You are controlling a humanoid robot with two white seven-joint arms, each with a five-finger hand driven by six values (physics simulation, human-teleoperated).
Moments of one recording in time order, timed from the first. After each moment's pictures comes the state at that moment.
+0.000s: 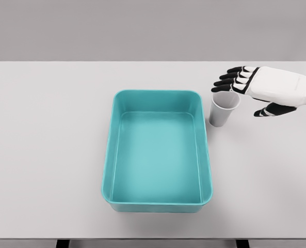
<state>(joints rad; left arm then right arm) 0.02 0.00 -0.08 -0.08 0.06 -0.04 -0.02 -0.47 -0.95 0.32 -1.75 0.17 -0.60 0.61</state>
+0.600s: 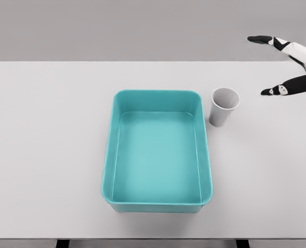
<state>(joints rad) 0.02 0.00 -0.08 -0.08 0.06 -0.04 -0.02 -0.41 -0.81 0.16 -1.51 -0.27 -0.40 0.61</state>
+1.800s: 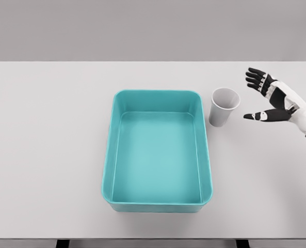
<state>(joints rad) 0.02 0.00 -0.08 -0.08 0.06 -0.04 -0.02 -0.28 -0.58 0.14 -1.23 -0.52 -0.24 0.61</state>
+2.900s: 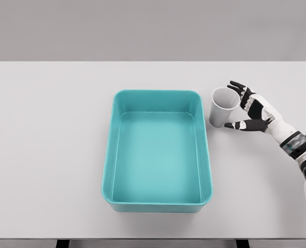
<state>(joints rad) 0.02 0.00 -0.08 -0.08 0.06 -0.04 -0.02 -0.28 -0.46 0.17 -1.14 -0.52 -0.24 0.61</state>
